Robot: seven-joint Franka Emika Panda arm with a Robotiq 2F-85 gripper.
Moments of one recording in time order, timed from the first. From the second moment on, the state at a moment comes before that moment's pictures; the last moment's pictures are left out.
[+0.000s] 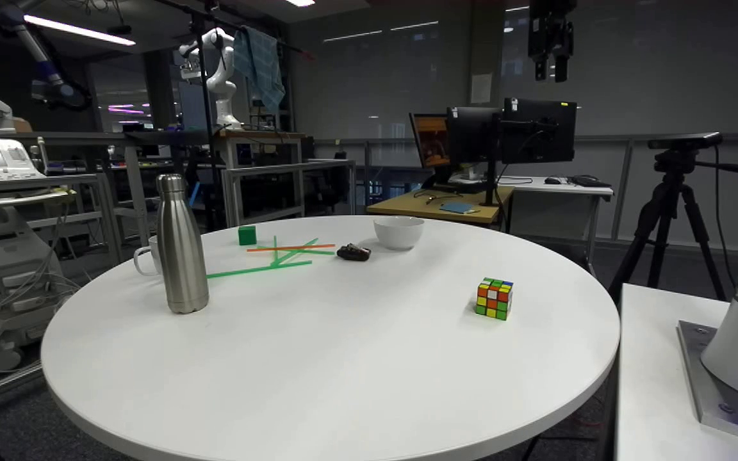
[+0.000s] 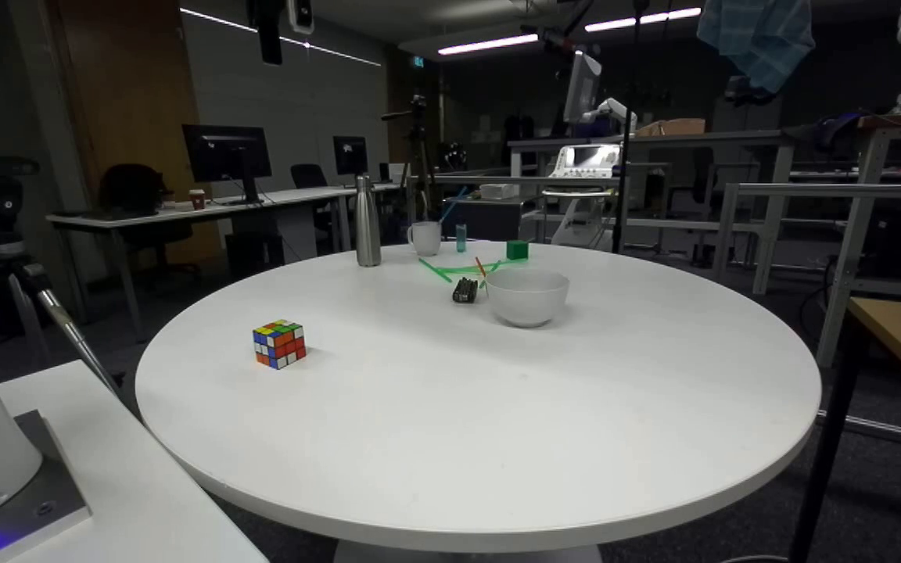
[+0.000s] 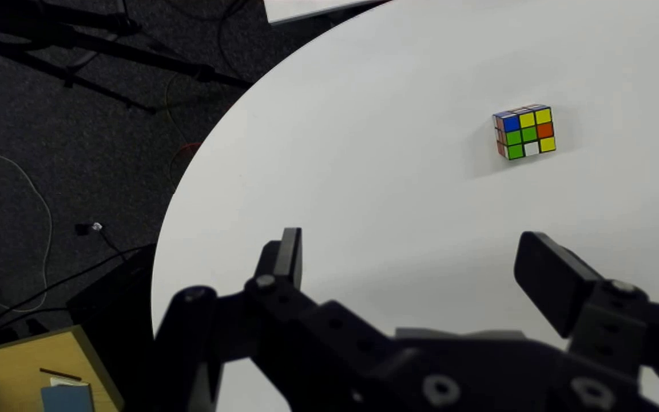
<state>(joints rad) -0.17 -0.61 -0.12 -2.31 -0.22 1.67 -0.05</state>
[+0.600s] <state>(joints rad) -0.09 -0.36 -0.12 -2.12 -0.17 1.74 -0.08</state>
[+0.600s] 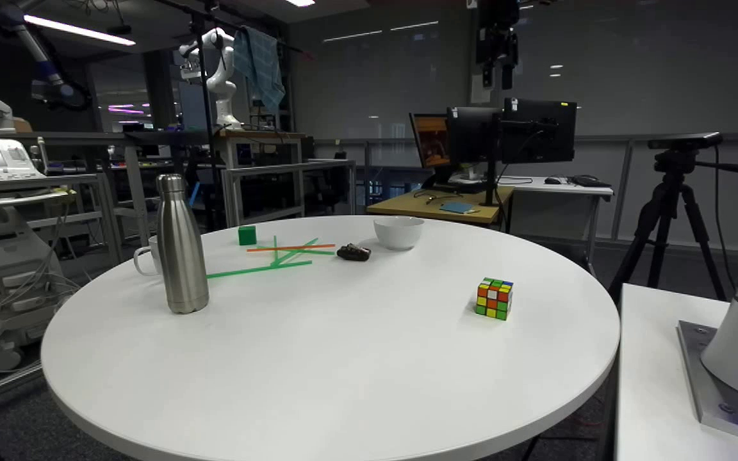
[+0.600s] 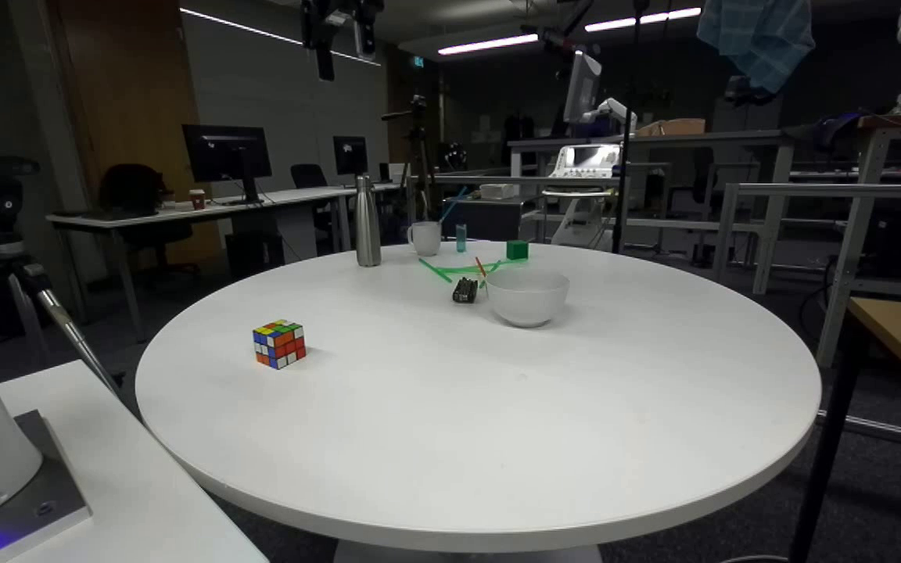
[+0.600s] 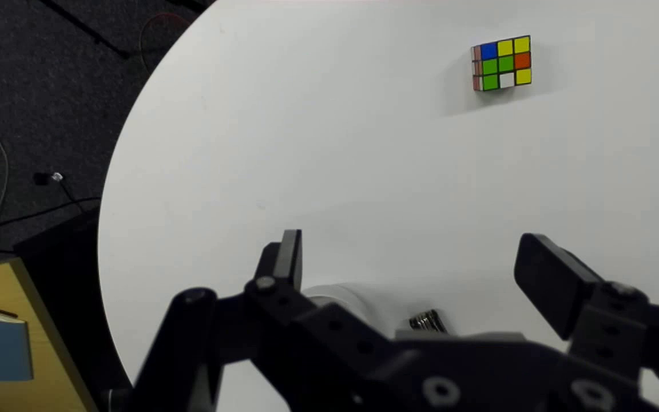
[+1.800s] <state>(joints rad) -0.04 0.18 -0.04 -1.53 -0.03 1.35 -0.30</state>
